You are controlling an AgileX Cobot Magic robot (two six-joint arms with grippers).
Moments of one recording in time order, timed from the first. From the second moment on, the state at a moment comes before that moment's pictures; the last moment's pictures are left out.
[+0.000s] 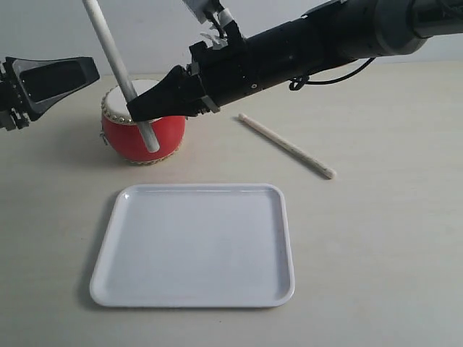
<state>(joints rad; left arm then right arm) 0.03 1.50 -0.58 1.19 -1.20 -1.16 0.47 2.09 -1.48 1.45 1.20 -1.42</state>
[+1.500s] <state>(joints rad) -0.05 1.50 -0.58 1.15 -1.12 -1.12 0.53 2.09 -1.48 1.50 1.22 -1.47</state>
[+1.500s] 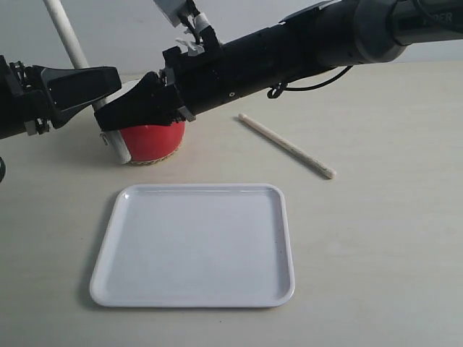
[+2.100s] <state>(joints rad) -0.05 1.50 -0.58 1.15 -1.13 -1.14 0.53 2.09 -1.48 1.52 1.21 -1.49</state>
